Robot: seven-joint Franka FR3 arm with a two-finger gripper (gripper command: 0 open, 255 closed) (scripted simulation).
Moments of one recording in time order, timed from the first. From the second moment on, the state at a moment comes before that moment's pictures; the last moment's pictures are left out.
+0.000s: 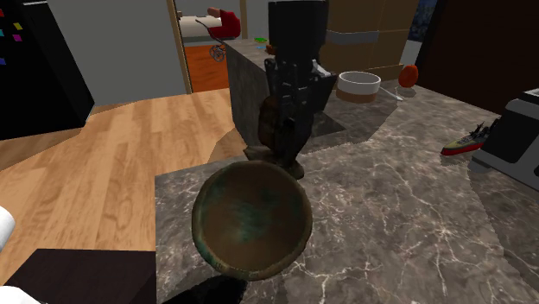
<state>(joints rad) 0.18 -0.03 0.23 -1.58 -0.05 1.55 -0.15</state>
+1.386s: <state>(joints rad) 0.12 -0.09 0.17 -1.38 -0.05 1.29 -0.28</state>
